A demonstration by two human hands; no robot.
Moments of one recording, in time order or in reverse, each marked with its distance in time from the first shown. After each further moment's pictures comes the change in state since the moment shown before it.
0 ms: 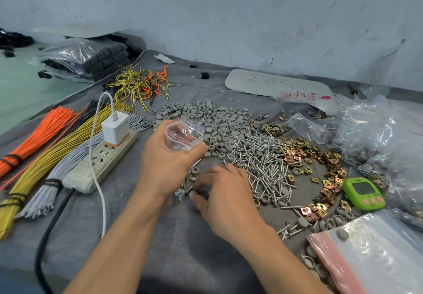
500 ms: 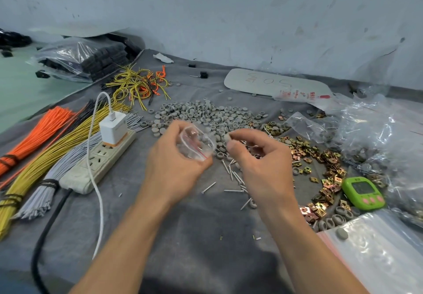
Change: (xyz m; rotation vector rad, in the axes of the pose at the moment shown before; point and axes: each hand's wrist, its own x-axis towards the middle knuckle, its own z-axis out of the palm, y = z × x) left_hand -0.009 0.008 0.005 0.271 -0.069 0.075; right_hand 0.011 0.015 -0.057 0.799 0.414 0.200
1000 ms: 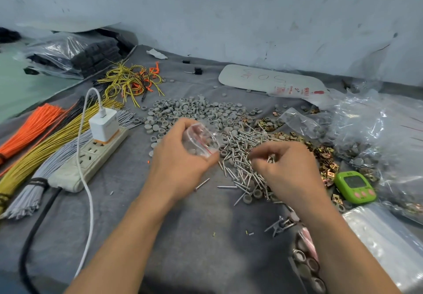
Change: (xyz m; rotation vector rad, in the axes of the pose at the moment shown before) left_hand 0.000 0.003 0.015 0.026 -0.068 -0.001; right_hand 0.007 0.006 -0.055 -0.496 -0.128 0.146
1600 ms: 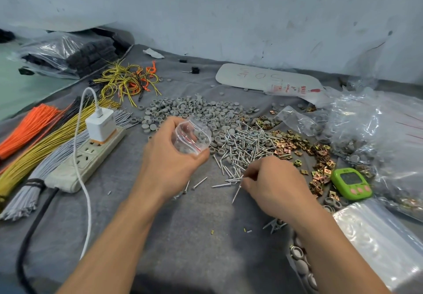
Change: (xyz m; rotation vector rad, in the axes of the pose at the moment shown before) left_hand 0.000 -0.005 -0.009 -0.002 0.010 -0.028; right_hand -0.008 -0.005 0.011 -0.582 -0.274 0.056
